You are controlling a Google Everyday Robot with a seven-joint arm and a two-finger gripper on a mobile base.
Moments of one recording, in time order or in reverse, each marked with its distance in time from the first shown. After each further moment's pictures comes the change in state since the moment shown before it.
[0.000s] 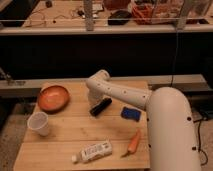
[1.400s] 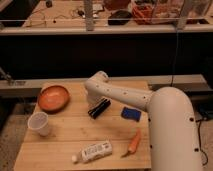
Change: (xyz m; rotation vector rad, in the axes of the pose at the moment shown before) arm -0.011 0.006 -0.001 0.006 0.003 0.032
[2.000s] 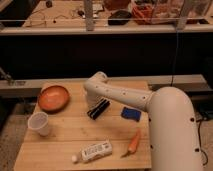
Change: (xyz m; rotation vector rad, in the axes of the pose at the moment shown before) arm -0.008 0.003 0.000 -0.001 -0.002 0.005
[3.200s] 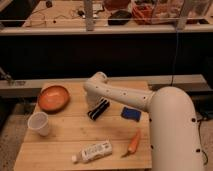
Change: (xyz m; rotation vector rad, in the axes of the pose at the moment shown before) arm -0.002 0.004 -0.002 -0.008 0.001 0.004
